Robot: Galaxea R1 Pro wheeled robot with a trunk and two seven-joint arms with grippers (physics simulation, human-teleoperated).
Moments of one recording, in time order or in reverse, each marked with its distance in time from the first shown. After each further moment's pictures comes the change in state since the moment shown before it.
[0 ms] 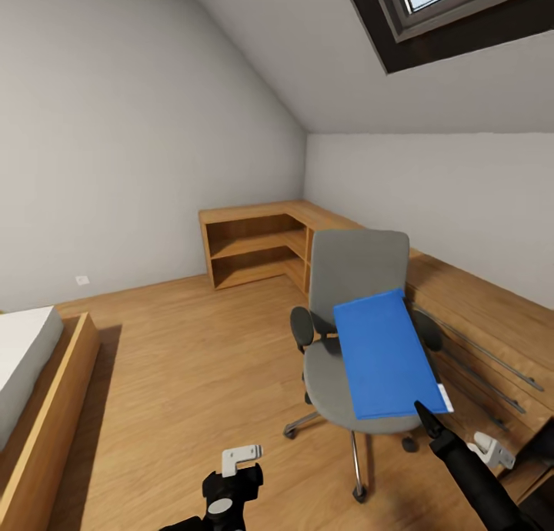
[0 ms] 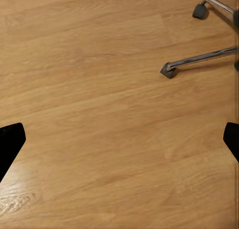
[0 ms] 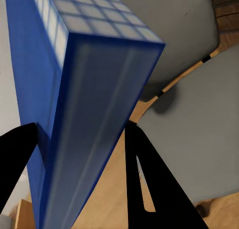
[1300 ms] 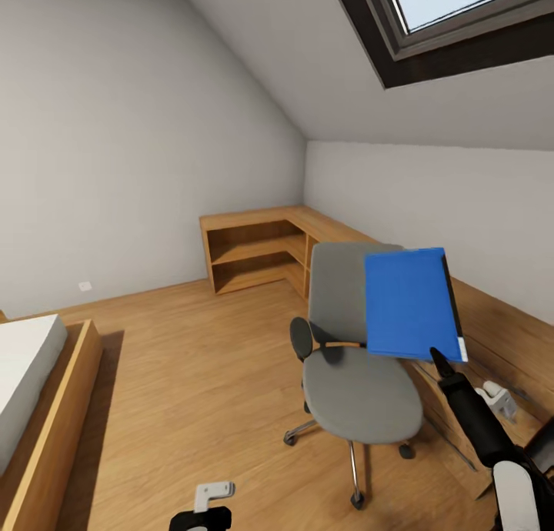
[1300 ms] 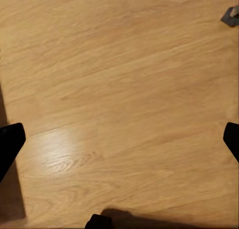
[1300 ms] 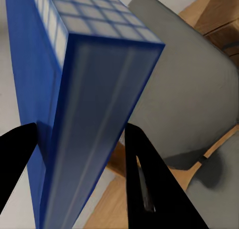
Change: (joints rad) left arm 0.014 -0.014 -0.102 0.338 0.130 0.023 -0.158; right arm -0.219 -0.004 -0.040 -0.004 -0.169 0.031 -0.178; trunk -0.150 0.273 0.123
